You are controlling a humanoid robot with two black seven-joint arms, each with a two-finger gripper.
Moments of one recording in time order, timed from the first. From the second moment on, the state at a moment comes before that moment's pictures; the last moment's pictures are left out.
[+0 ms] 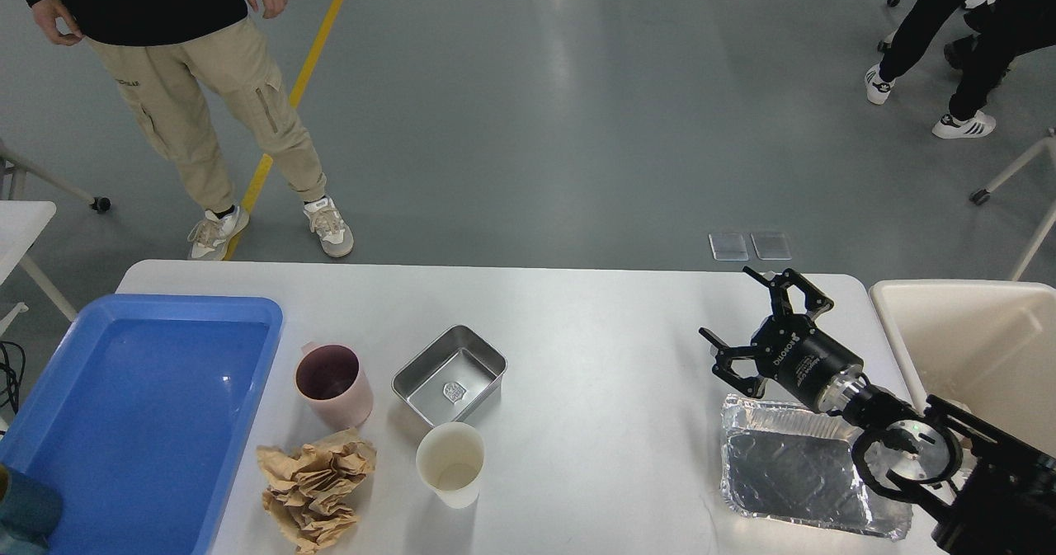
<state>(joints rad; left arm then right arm) 0.29 1.26 -1.68 -1.51 0.54 -0.25 0.41 0.44 -0.43 0.65 0.90 0.16 0.53 0.13</state>
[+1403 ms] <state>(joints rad) -0.31 1.04 -1.01 -1.31 1.33 -0.55 0.09 0.41 -0.46 0.72 1.07 0.16 0.53 0.14</state>
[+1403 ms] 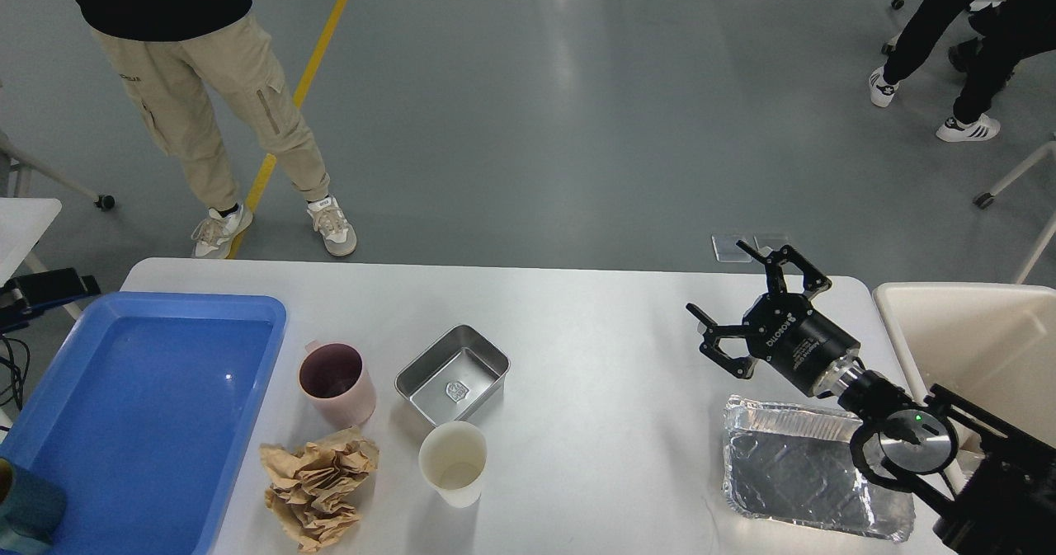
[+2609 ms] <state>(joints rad) -0.69 0.63 -0.43 -1.16 1.69 -0.53 0.05 0.38 -0.52 0.77 1.16 0.16 0.53 0.13</state>
